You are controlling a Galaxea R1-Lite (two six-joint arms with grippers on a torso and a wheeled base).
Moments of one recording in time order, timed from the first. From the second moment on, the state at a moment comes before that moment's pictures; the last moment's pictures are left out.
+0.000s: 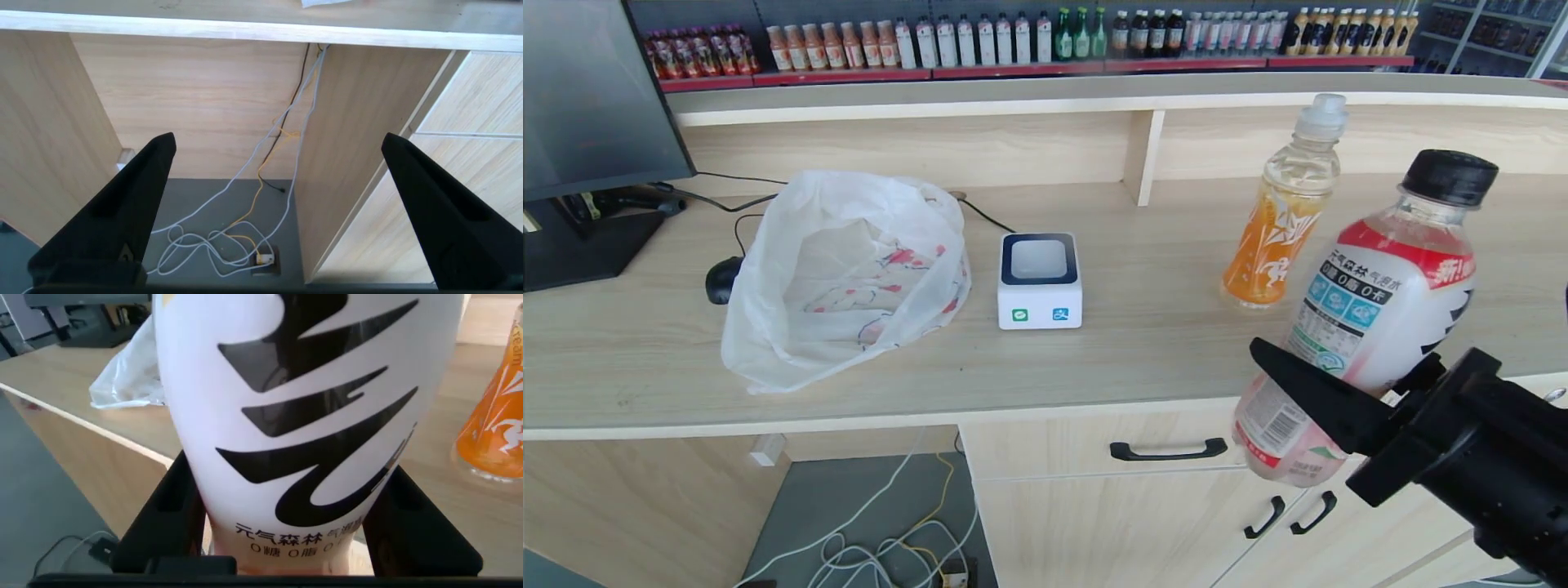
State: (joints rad) left arm 0.00 0.00 0.00 0.00 0.00 0.01; right arm 0.76 1.32 -0.31 -1.23 -0.16 -0.04
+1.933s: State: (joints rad) left arm 0.00 0.00 0.00 0.00 0.00 0.01; right arm 0.74 1.56 -0.62 -1.24 0.56 0.40
